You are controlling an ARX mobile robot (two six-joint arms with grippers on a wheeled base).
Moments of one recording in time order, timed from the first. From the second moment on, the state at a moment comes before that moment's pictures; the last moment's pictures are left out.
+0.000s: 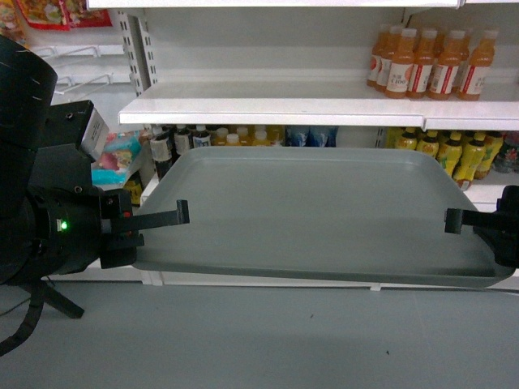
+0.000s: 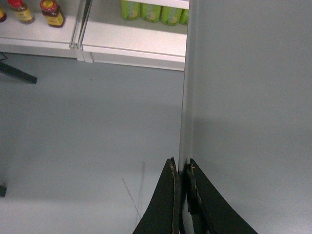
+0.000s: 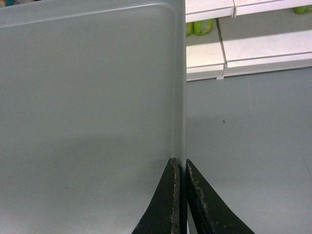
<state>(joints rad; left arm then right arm) -0.31 1.68 0.70 0.29 -0.23 -0.33 0.18 1.65 0.63 0.42 0.07 0.26</state>
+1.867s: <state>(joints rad) -0.31 1.67 0.70 0.30 -0.24 -0.33 0.18 1.65 0.62 0.42 0.06 0.26</state>
